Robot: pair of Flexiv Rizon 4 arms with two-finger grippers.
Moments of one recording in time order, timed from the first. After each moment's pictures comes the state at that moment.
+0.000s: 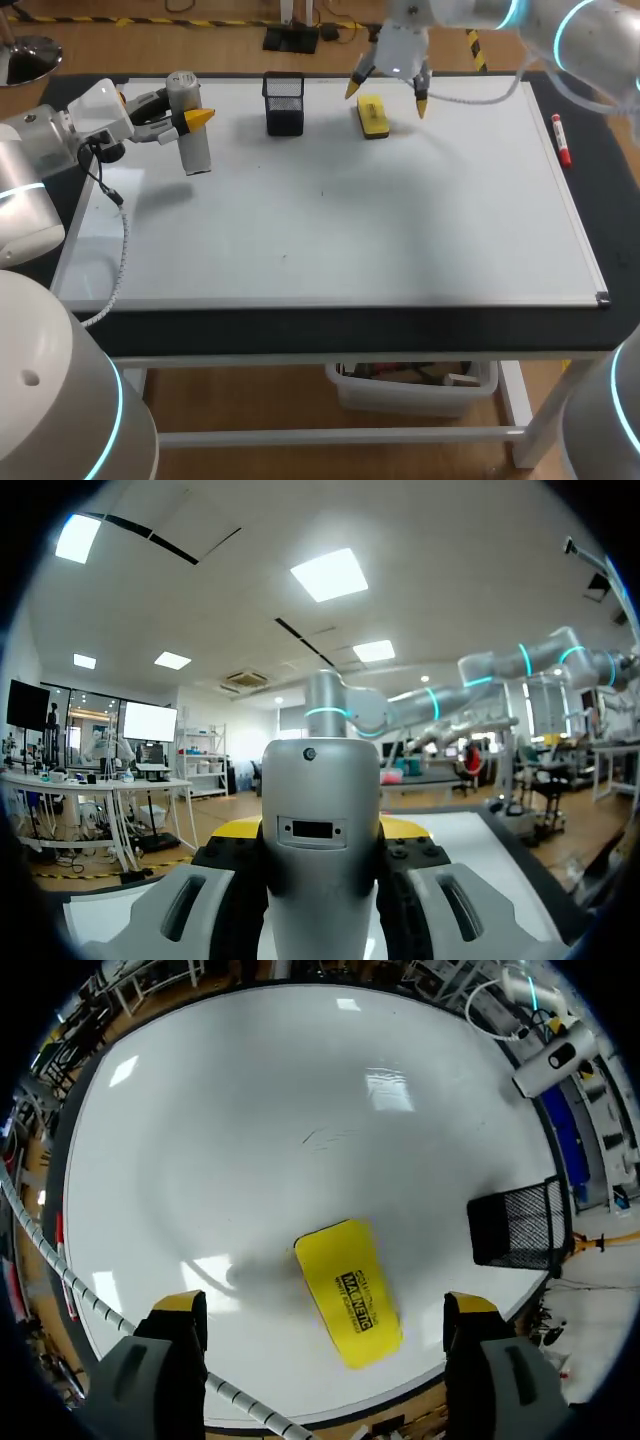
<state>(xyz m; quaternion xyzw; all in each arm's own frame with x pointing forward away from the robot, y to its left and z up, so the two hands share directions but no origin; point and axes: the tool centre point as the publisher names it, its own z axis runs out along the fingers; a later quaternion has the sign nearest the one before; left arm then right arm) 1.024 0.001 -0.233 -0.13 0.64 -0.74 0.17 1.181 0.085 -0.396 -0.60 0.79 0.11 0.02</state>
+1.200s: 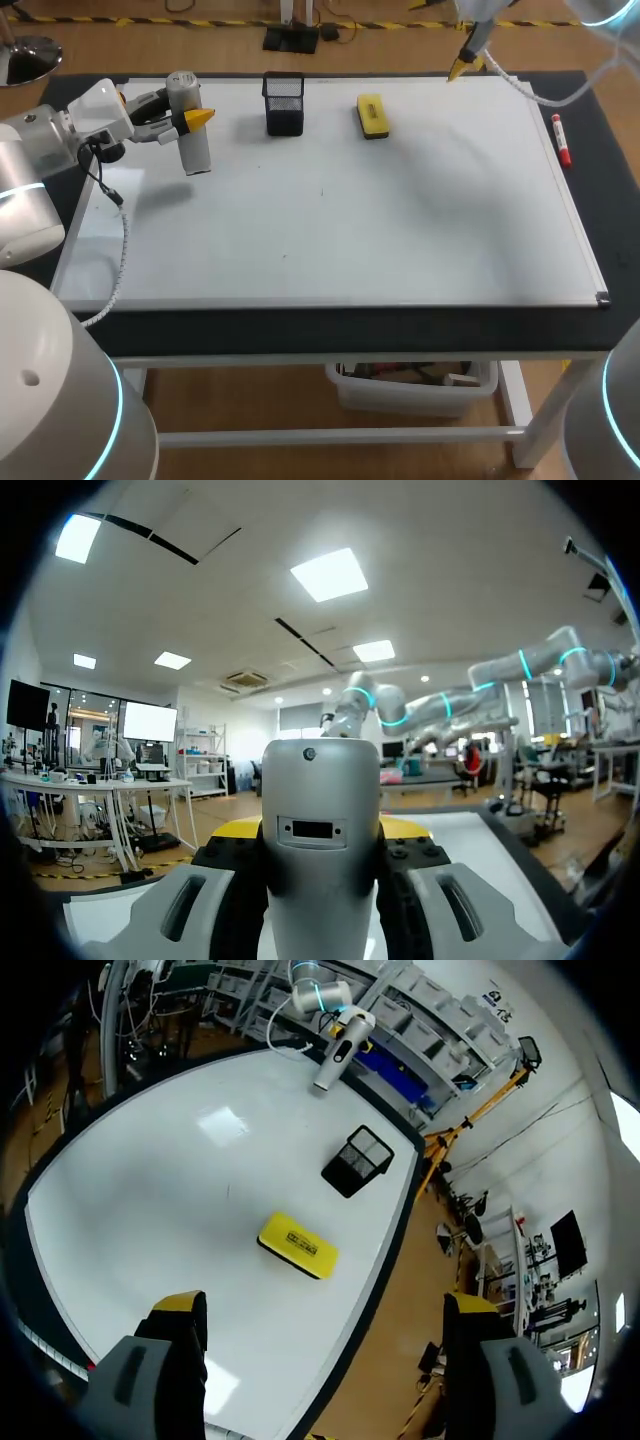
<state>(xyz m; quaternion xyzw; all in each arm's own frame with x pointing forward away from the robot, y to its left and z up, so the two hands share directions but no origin) 1.024 0.001 -0.233 -0.13 0.64 -0.74 0.17 1.198 0.021 -0.267 -0.30 0.89 0.29 0.16</state>
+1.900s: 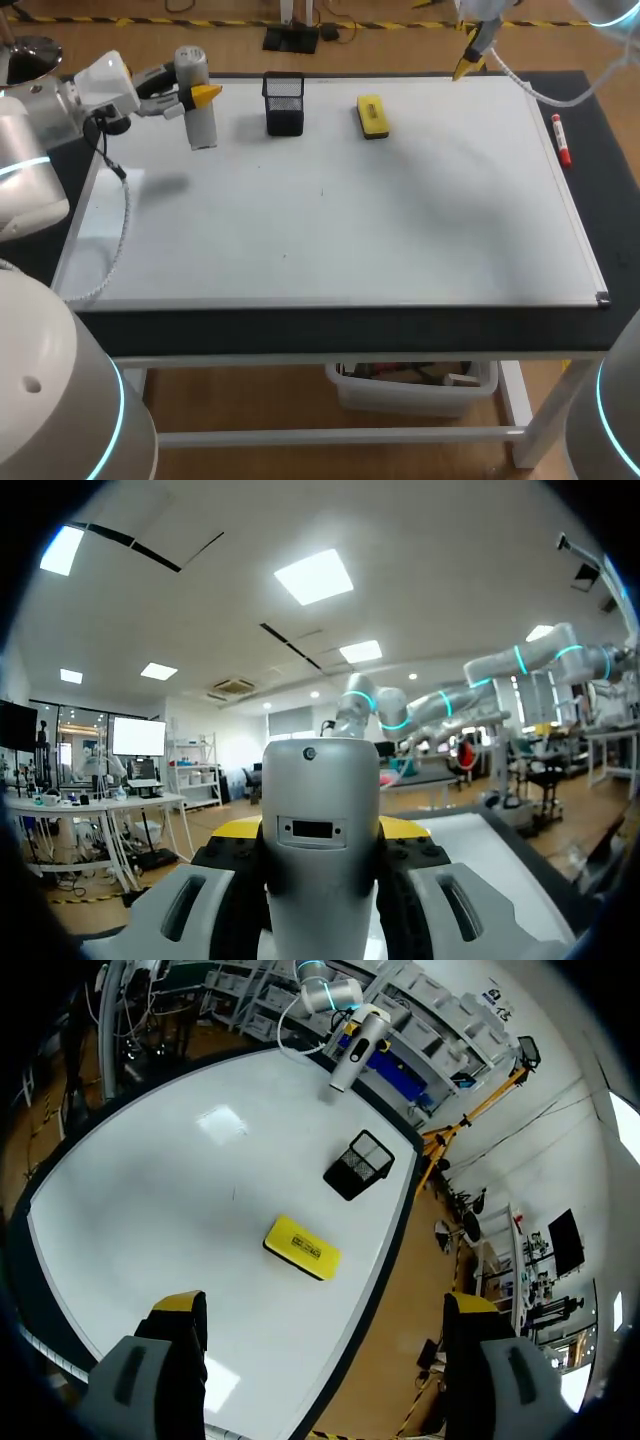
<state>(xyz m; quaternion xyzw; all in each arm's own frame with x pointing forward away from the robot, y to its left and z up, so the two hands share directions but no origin) 1.052 -0.020 -0.194 -0.08 0.65 -0.74 0.18 1.188 0.018 -0.259 -0.30 0.89 0.29 0.16</state>
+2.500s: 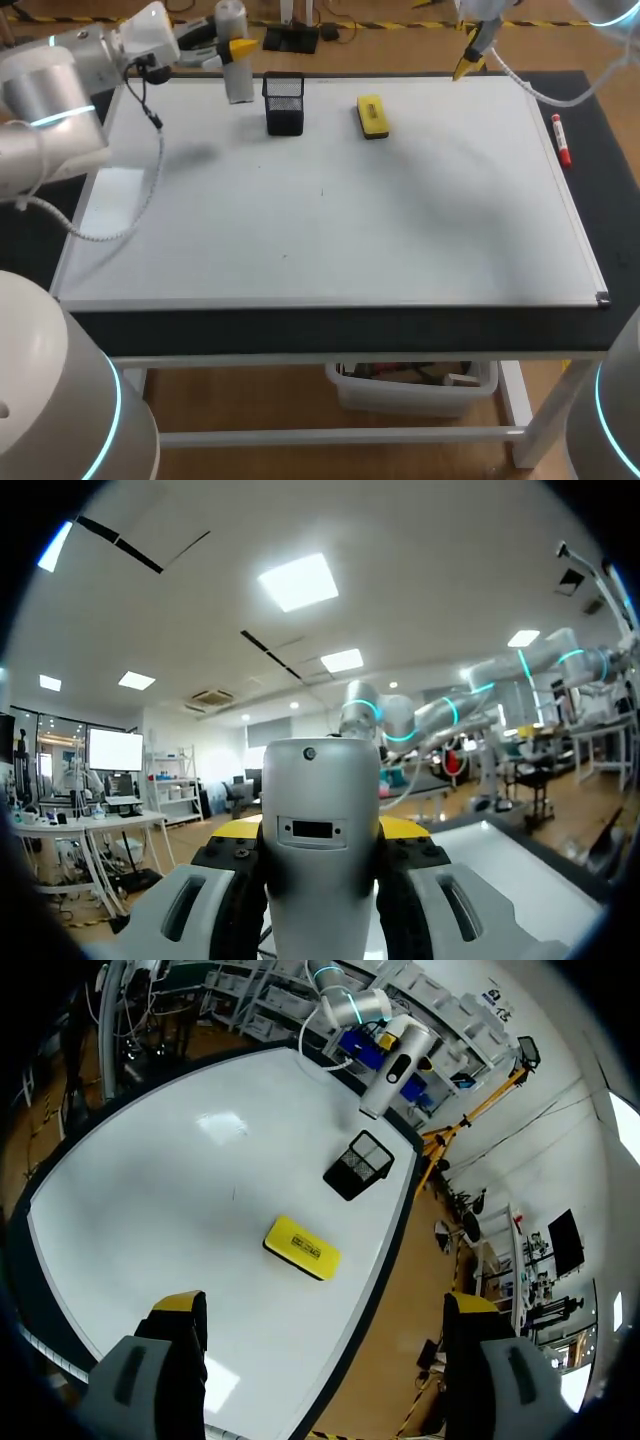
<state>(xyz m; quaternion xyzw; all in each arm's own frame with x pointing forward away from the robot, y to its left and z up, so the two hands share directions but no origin) 1.128 -0.084 -0.164 -0.04 0.64 -0.76 0.15 1.188 0.018 -0.259 -0.30 0.89 0.29 0.16</state>
